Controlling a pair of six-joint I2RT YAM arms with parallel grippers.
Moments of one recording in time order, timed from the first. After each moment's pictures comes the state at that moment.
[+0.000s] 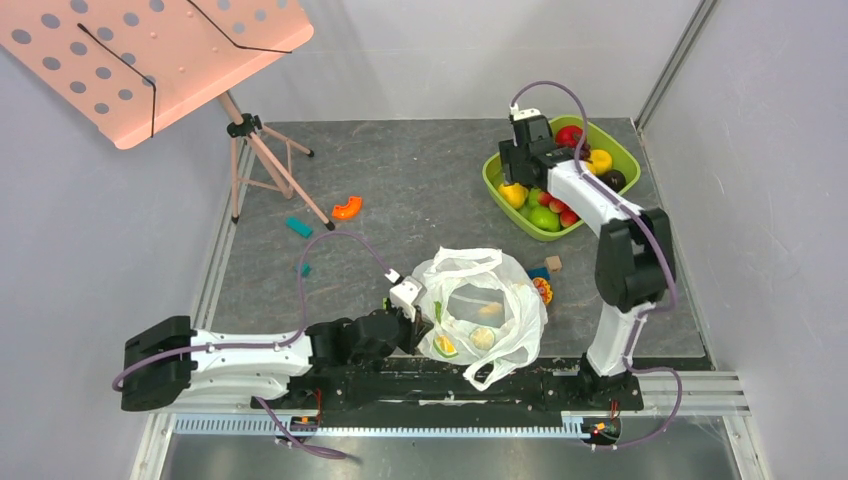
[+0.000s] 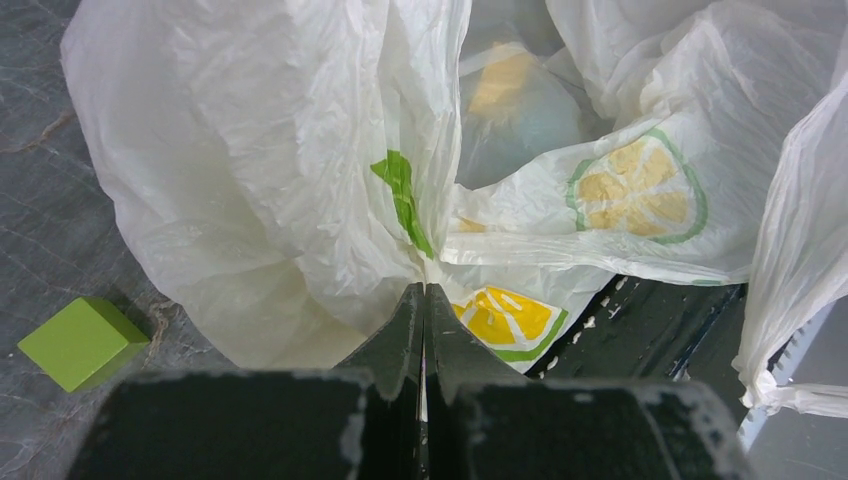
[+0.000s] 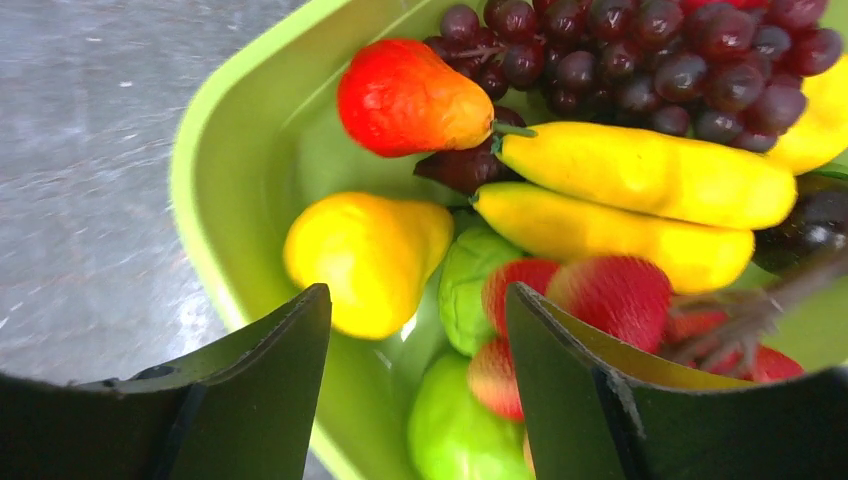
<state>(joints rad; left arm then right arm) -1.29 1.01 0.31 0.22 -0.37 -0.51 0.29 1.92 1.53 -0.41 0.29 0.04</state>
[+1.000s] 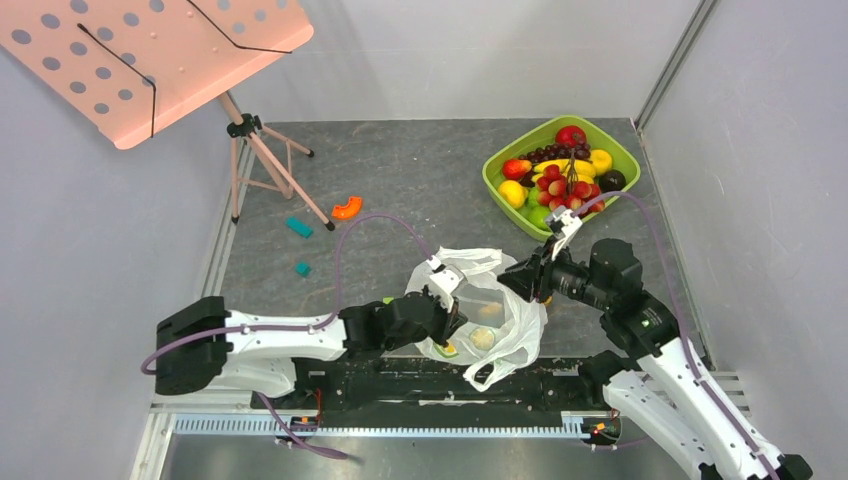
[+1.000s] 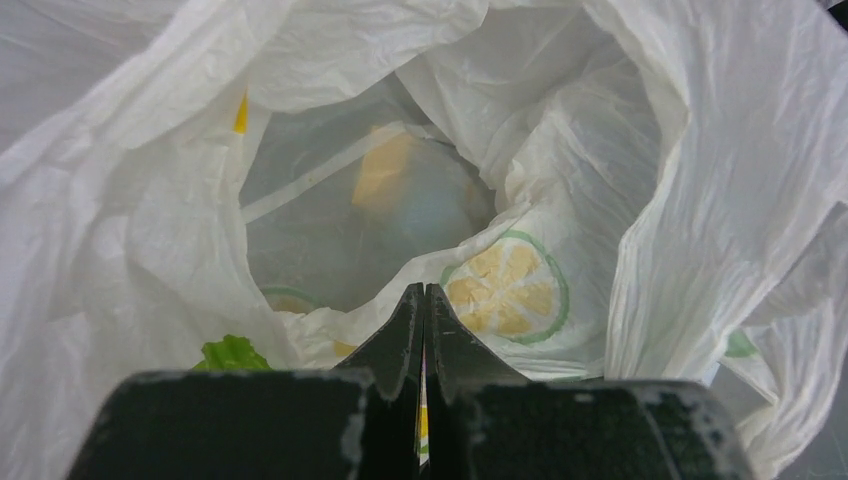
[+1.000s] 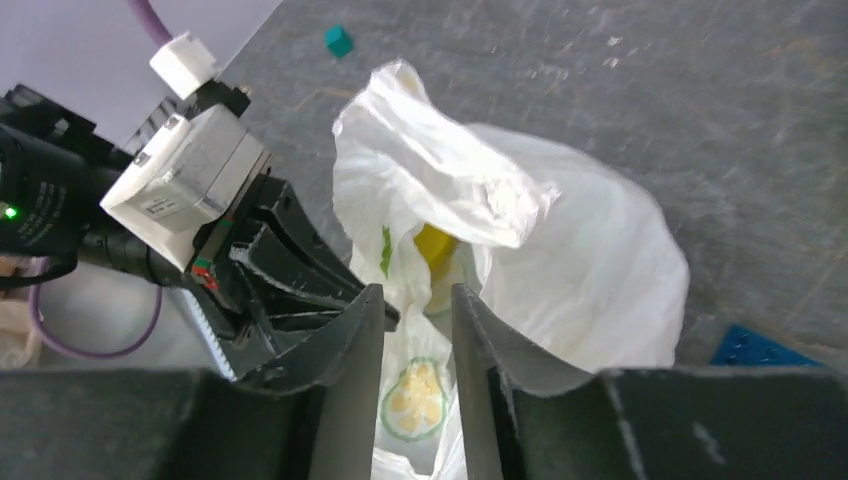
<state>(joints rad) -1.29 1.22 0.58 0.20 -0.25 -0.44 0.48 0.60 0.69 -0.39 -0.42 0.27</state>
